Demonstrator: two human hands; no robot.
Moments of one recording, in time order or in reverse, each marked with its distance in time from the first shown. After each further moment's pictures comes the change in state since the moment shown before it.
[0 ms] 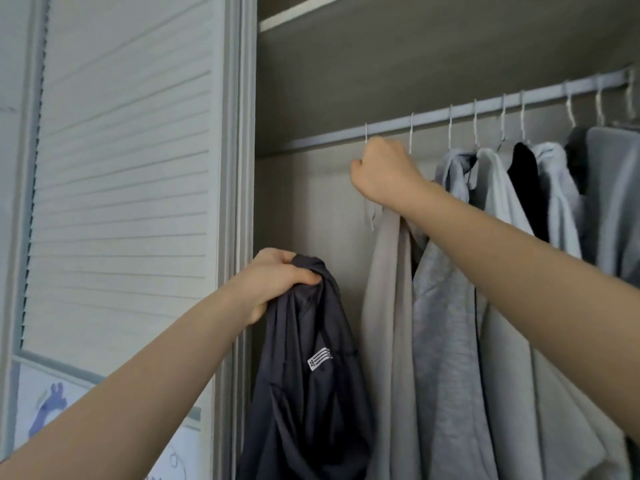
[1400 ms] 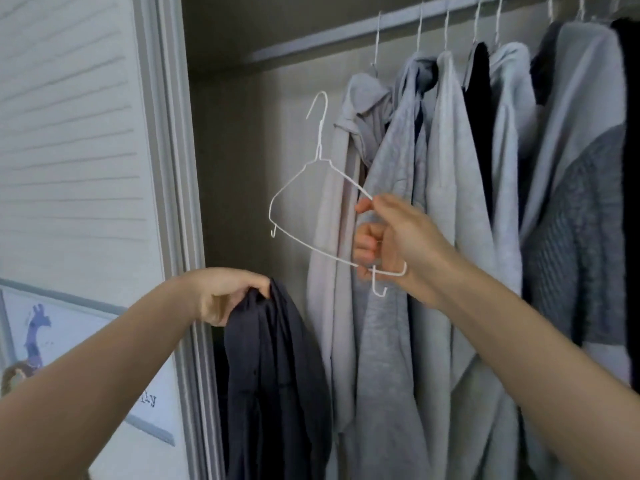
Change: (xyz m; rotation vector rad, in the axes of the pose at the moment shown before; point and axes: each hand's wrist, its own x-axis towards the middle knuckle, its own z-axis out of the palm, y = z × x) left_hand -0.038 -0.078 0.036 0.071 -0.389 -0.727; right_hand -0.190 0.084 0.001 1.488 -0.469 0.552
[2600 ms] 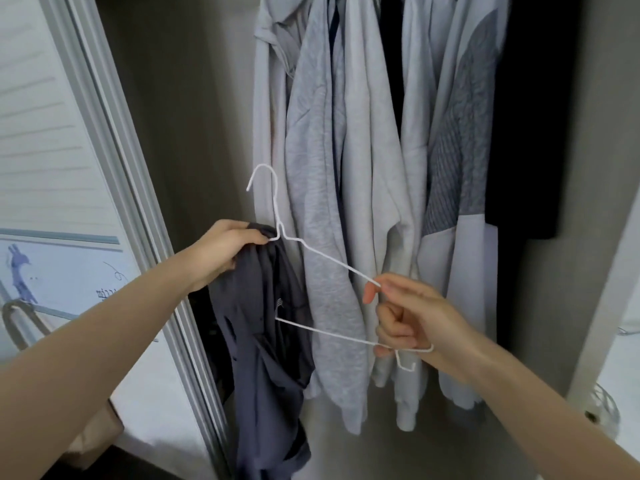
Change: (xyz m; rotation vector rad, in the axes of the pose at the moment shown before) left_hand -0.032 -0.045 0.124 0.063 0.244 0.490; right_hand -0.190 0.087 -0.105 0.062 -0.142 0.266
